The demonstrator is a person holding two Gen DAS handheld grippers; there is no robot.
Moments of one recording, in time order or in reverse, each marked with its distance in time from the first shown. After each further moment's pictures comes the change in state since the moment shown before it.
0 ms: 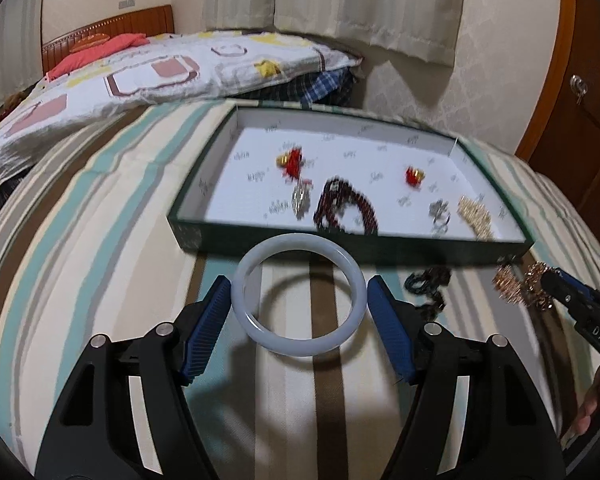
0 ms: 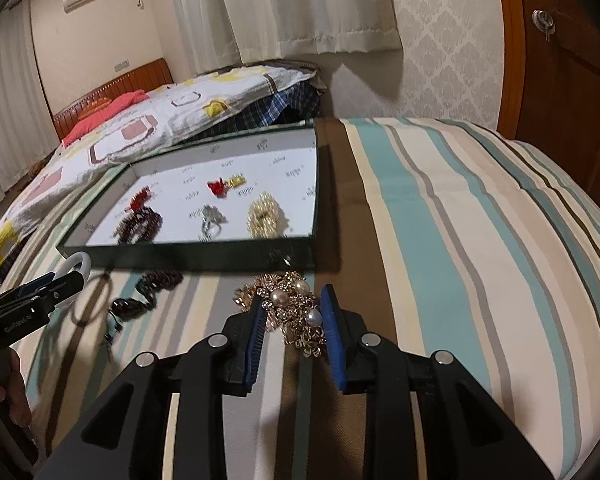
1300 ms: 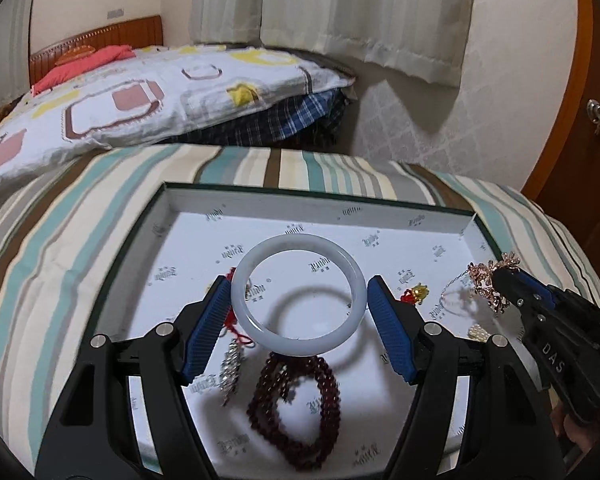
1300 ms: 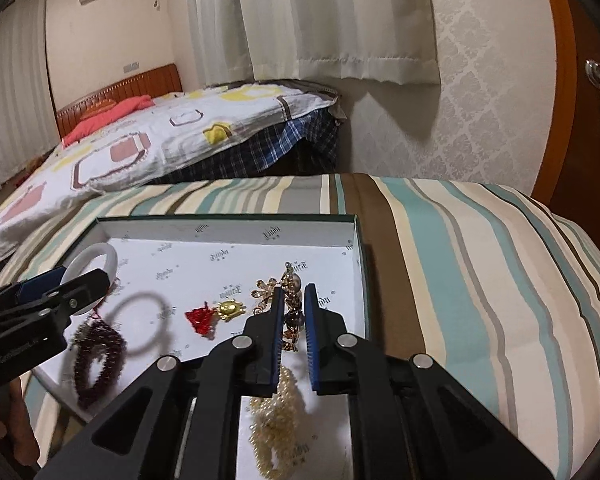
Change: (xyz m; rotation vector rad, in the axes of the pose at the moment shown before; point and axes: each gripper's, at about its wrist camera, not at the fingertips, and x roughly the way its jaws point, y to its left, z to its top) left arm 0.096 -0.040 0.102 -0.002 -0.024 -0.023; right arm 0.104 0.019 0.096 -0.091 -0.037 -0.013
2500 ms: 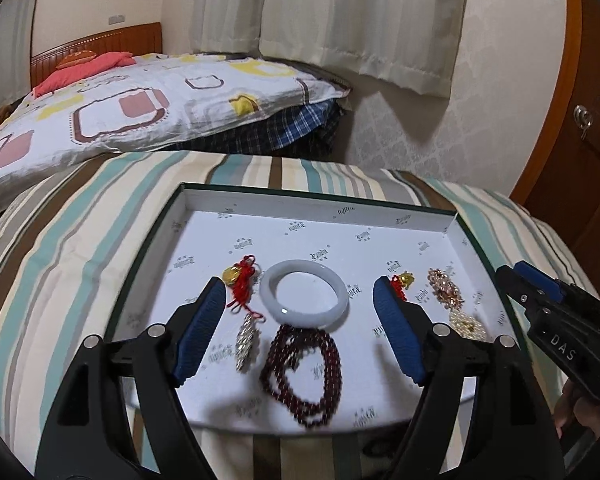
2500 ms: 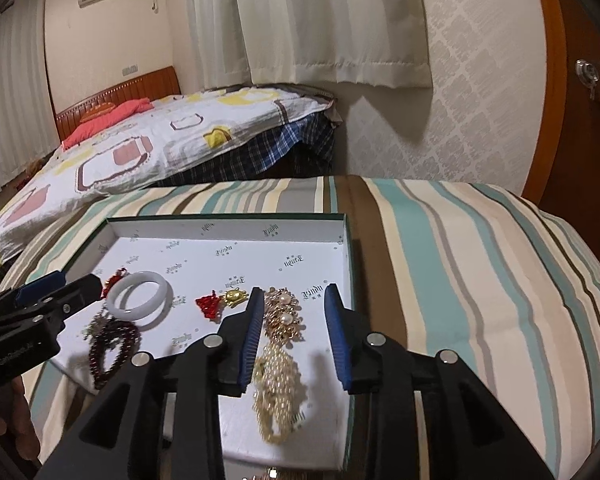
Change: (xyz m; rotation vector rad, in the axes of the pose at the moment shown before) left arm -0.045 0.008 -0.015 -0.009 -0.056 -0.023; right arm -0.044 -0.002 -0.005 0.021 -0.034 -0.001
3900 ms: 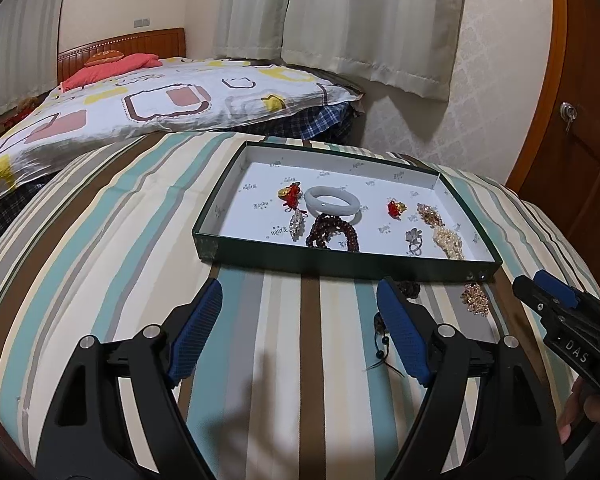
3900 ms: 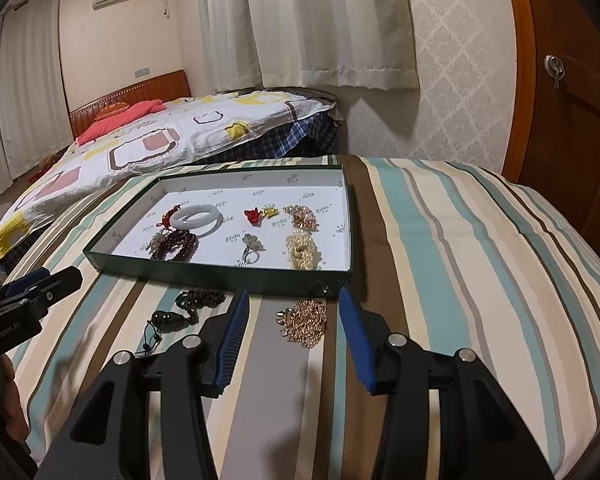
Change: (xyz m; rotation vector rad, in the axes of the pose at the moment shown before) left arm -0.105 0.019 -0.088 -0.020 -0.027 0.051; right arm -0.086 0.017 -0.085 -0.015 -0.007 0.008
